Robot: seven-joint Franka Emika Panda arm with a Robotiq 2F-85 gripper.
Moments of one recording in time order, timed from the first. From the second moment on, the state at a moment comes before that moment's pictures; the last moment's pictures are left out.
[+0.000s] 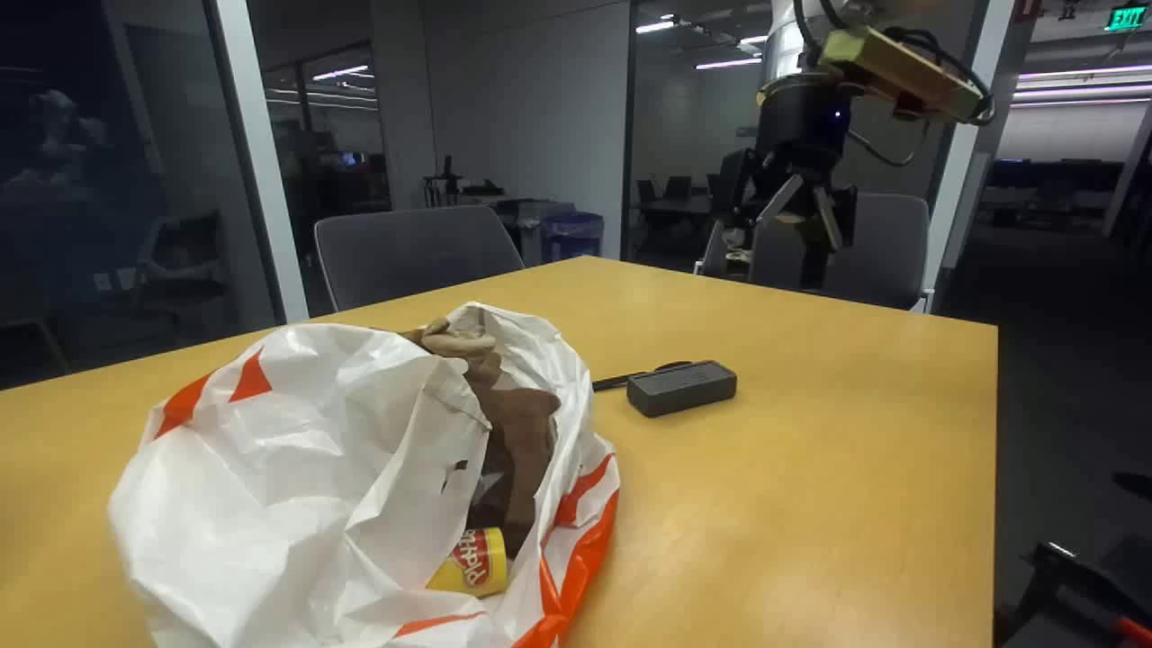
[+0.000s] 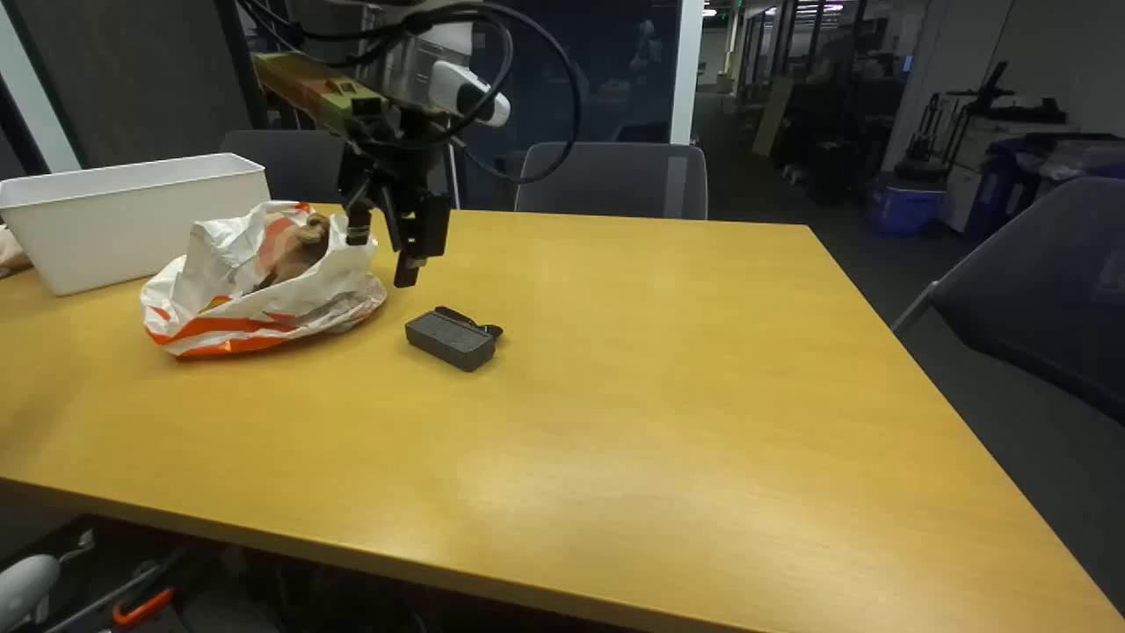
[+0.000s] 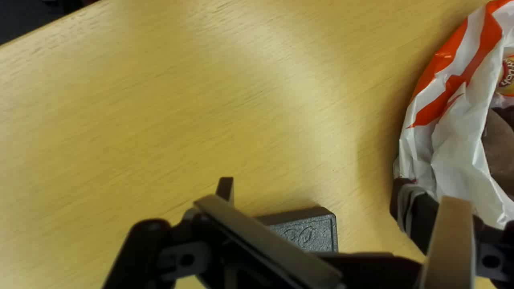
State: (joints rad) arm 0.08 -0.18 0.00 -2.38 0.28 2.00 -0.01
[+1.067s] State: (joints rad) arm 0.15 -0.12 0.16 -2.36 0.11 2.07 -0.01
